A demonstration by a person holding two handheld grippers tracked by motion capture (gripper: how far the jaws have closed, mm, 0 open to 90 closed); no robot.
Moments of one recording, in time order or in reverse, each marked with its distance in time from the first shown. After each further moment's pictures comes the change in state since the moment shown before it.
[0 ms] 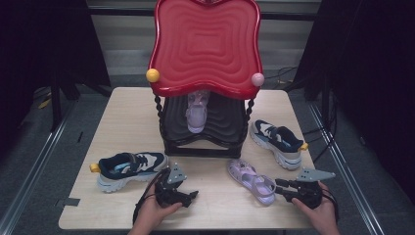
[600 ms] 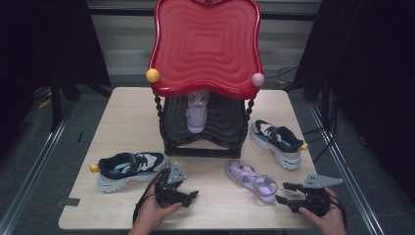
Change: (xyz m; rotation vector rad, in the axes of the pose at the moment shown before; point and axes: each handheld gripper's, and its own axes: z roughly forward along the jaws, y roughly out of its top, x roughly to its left) left arm 0.000 0.000 0.001 -0.008 0.002 -0.001; right arm 0.004 -0.015 -0.017 0.013 0.033 -0.006
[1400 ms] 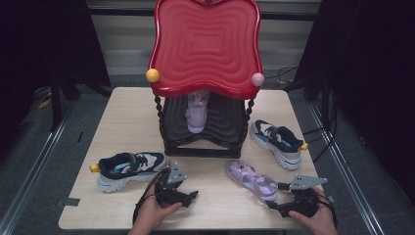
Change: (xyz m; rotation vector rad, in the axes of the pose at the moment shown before) left arm 0.000 0.000 0.000 0.003 0.001 -0.001; right arm 0.014 0.008 0.024 0.056 0.022 -0.046
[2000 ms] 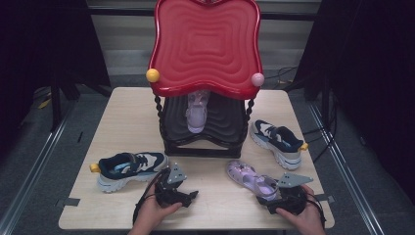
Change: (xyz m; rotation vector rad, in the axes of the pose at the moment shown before) left arm 0.000 0.000 0.000 0.003 -0.002 0.003; right arm 0.016 0.017 0.023 0.023 -0.107 -0.022
